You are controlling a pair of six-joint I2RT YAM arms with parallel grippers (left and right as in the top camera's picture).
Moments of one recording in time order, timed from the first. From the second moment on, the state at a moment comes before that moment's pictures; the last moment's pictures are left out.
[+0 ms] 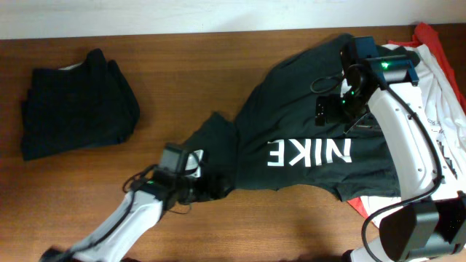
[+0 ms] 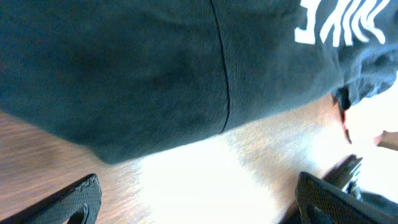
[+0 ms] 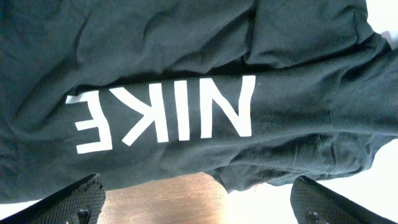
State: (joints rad) left arm -0.39 1.36 0.57 -0.32 0.52 -0.53; right arm 0.08 1.72 1.67 -1.40 0.07 0.23
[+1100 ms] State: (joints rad) left arm 0.01 1.66 1.11 -0.17 0.10 -0.21; right arm 0.08 1.72 1.67 -1.41 0.07 0.23
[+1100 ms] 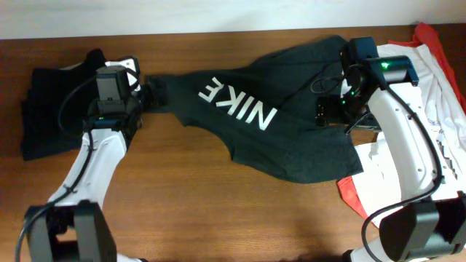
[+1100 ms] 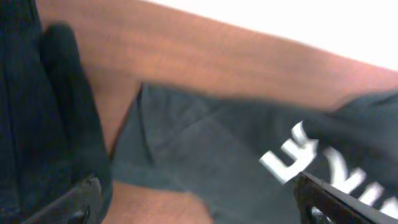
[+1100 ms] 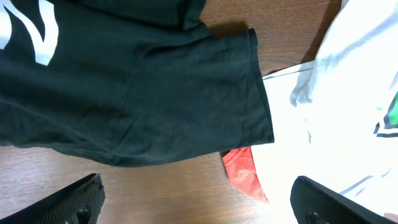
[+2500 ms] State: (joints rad) left arm -0.28 1.90 1.19 -0.63 0.40 -0.23; right arm -0.09 1.72 1.67 -1.44 0.07 0.24
